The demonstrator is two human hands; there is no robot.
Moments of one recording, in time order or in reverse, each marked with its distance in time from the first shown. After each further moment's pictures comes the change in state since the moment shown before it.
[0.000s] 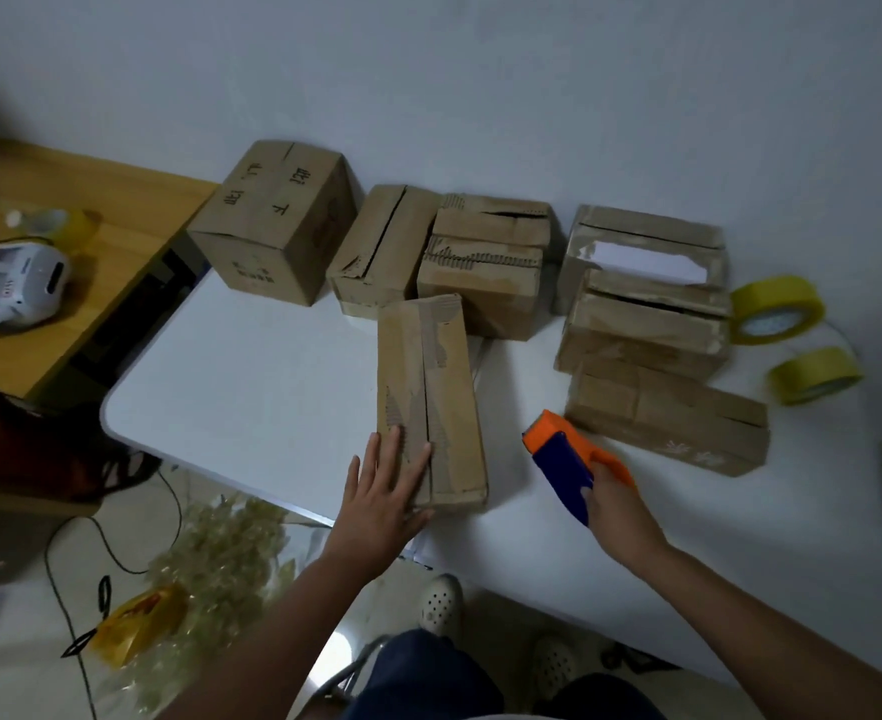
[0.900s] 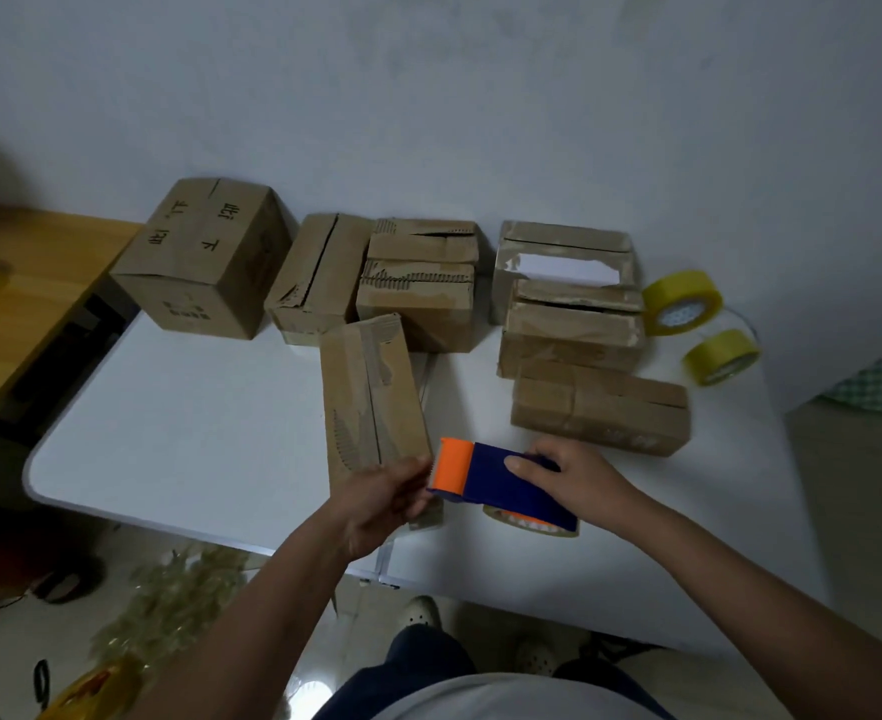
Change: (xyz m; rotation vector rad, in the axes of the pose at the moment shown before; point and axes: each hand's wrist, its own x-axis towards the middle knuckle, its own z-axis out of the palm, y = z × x) left_hand 0.045 0.073 -0.077 -1.680 -0.419 -0.683; right_hand -0.046 -0.056 -0.079 0.264 -0.072 -0.174
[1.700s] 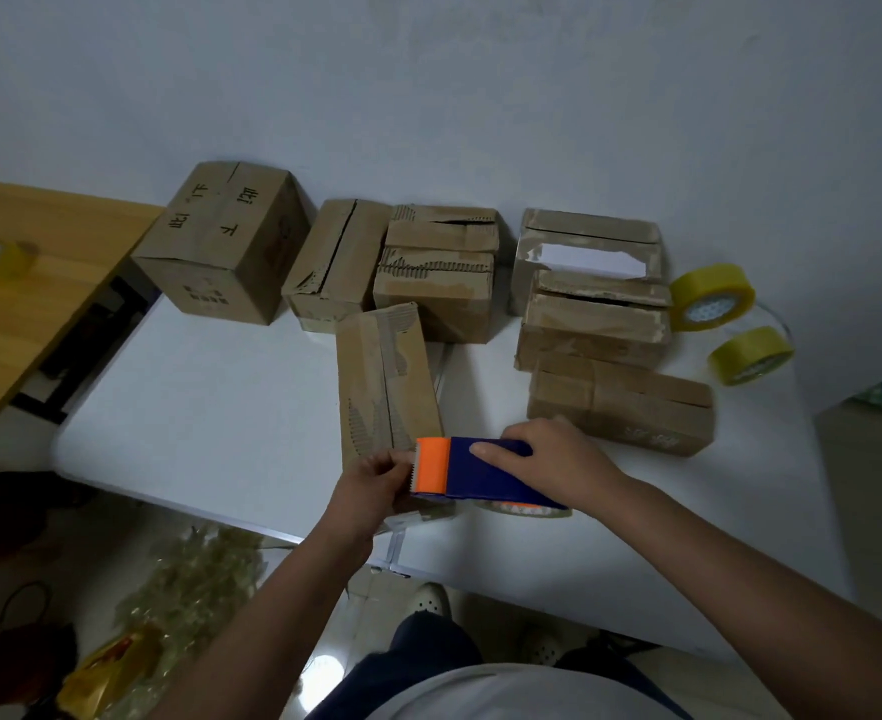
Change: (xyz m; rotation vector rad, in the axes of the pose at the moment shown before) left_hand -0.018 -0.006 -0.010 0.271 0.228 0.249; right_hand 0.022 -0.035 0.008 -0.292 -0.035 -0.157
